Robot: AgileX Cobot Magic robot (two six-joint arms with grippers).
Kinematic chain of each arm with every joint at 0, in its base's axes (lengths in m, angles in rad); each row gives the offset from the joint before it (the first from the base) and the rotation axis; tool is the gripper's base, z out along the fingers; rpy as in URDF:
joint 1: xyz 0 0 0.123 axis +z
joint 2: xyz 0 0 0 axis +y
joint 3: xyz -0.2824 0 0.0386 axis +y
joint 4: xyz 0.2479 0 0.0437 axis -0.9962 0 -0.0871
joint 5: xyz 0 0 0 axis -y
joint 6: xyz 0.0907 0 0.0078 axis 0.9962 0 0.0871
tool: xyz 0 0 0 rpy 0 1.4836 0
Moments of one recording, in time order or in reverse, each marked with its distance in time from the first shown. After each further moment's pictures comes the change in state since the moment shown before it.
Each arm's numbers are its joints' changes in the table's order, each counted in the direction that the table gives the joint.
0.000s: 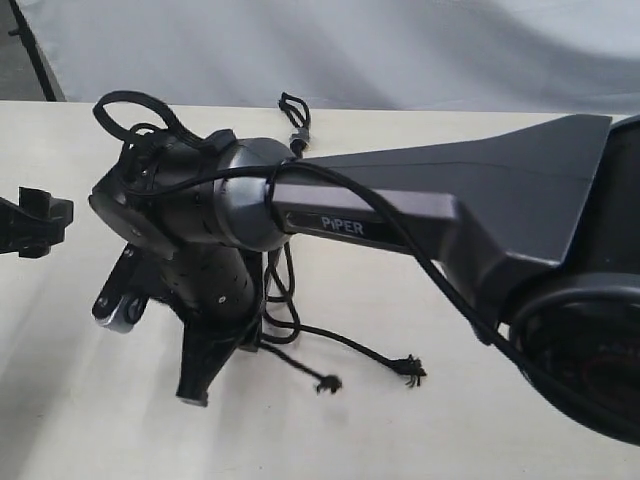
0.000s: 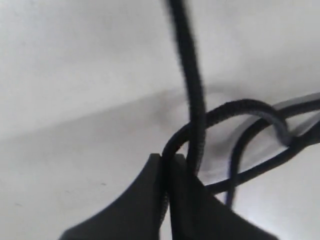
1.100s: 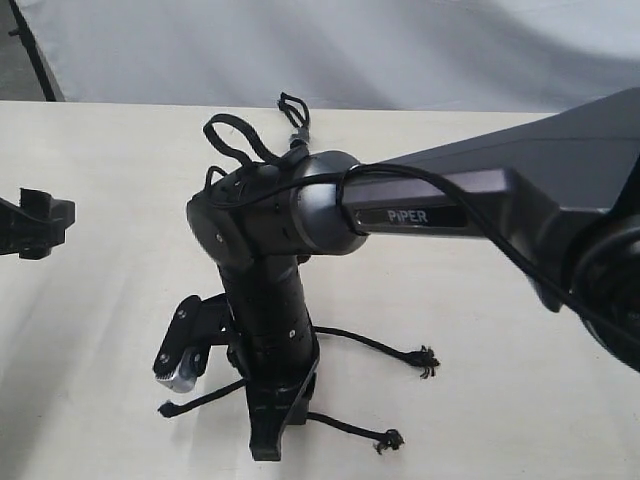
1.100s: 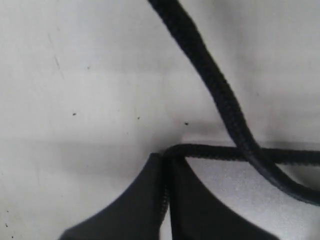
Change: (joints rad) left arm 0.000 0.000 0.005 0.000 0.011 0.000; right arm -0.081 -0.061 0.254 -0.268 0.037 -0.403
